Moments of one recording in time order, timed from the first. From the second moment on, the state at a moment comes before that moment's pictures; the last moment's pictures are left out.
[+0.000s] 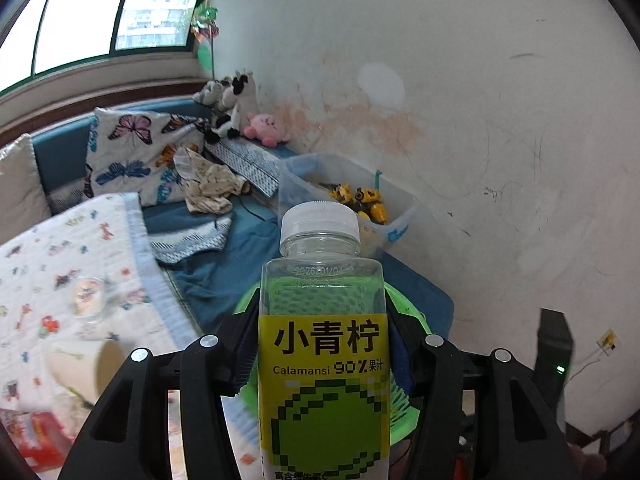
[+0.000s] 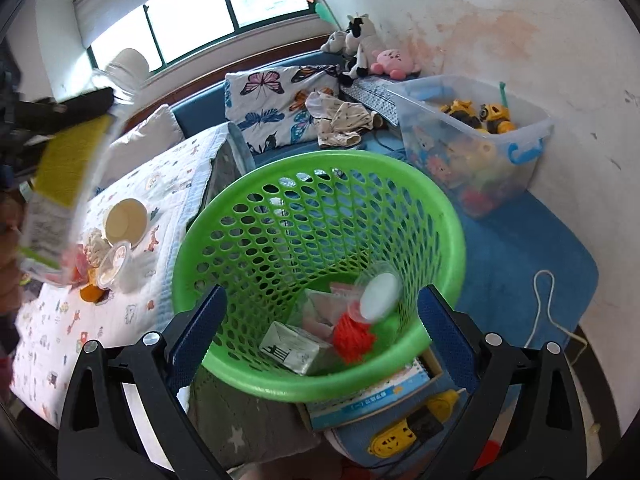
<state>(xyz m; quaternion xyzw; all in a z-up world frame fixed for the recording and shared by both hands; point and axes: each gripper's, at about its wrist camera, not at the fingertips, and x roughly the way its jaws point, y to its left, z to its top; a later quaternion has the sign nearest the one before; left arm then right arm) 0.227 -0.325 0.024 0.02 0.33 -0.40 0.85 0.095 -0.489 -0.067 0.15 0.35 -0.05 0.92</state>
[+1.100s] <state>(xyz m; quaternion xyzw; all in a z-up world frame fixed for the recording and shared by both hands) 0.214 -0.315 -0.005 0.04 0.35 -0.37 0.86 0.073 -0.467 -0.050 0.14 0.33 -0.02 0.93</state>
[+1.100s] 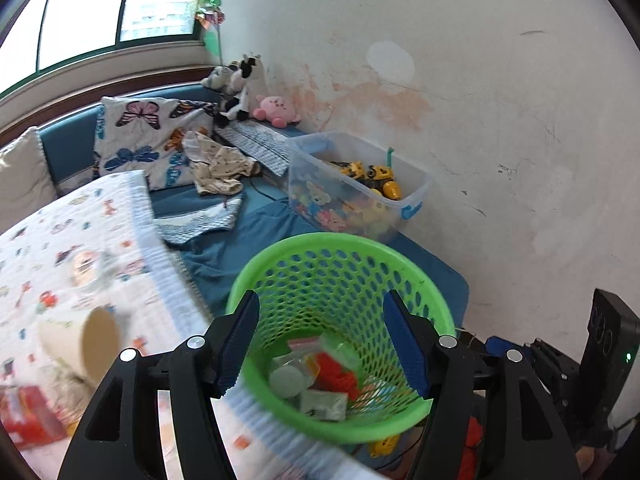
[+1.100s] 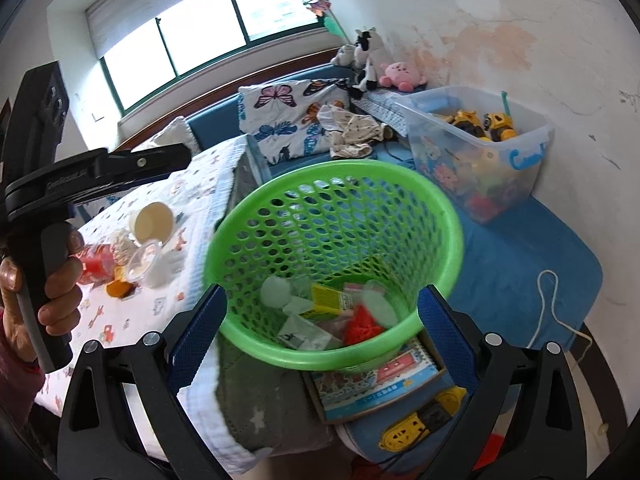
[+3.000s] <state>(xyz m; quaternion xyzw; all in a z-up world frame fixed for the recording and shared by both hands) 0.247 -0.001 -0.063 -0.07 0.40 -0.18 0.89 0.229 -0.257 -0.095 0.03 0.42 0.12 0.90</state>
